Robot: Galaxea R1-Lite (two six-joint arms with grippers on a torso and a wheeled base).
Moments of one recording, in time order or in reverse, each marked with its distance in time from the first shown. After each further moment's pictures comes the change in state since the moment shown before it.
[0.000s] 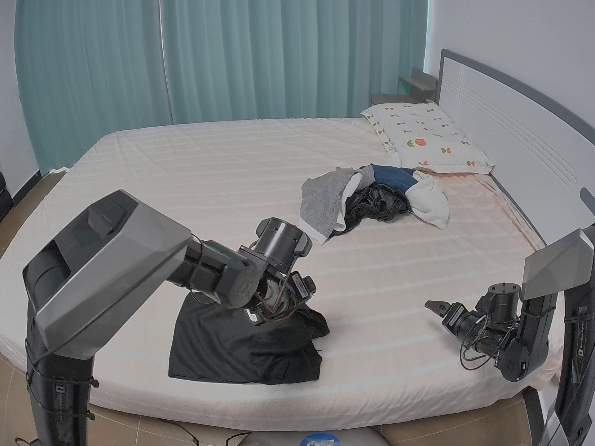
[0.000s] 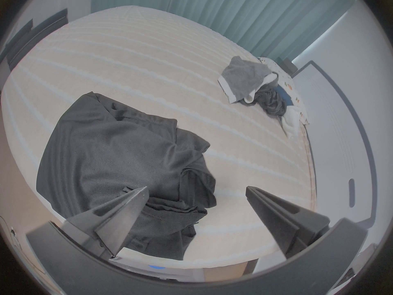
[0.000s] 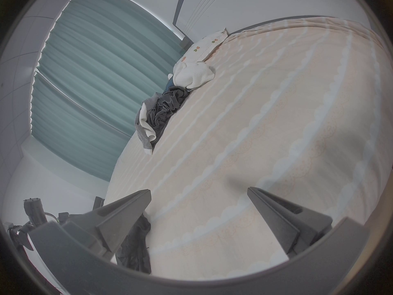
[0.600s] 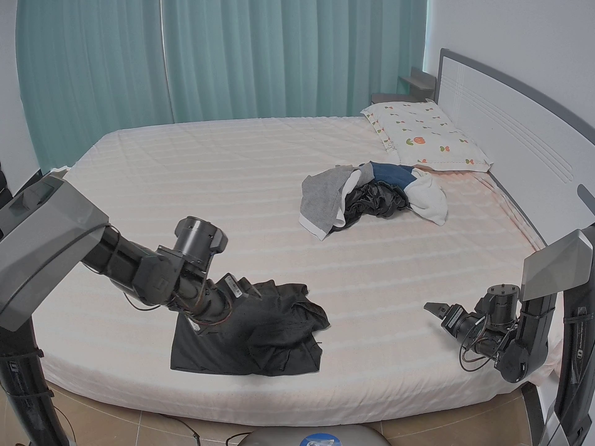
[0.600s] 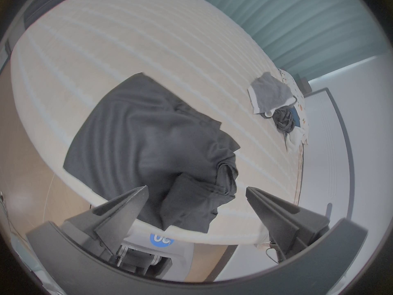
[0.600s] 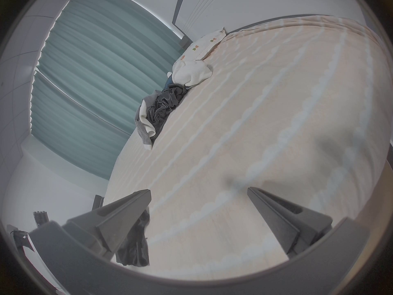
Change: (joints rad) left arm 0.209 -0.203 0.353 -0.112 -0.239 -0.069; right arm 0.004 0.004 0.004 0.000 -0.001 0.000
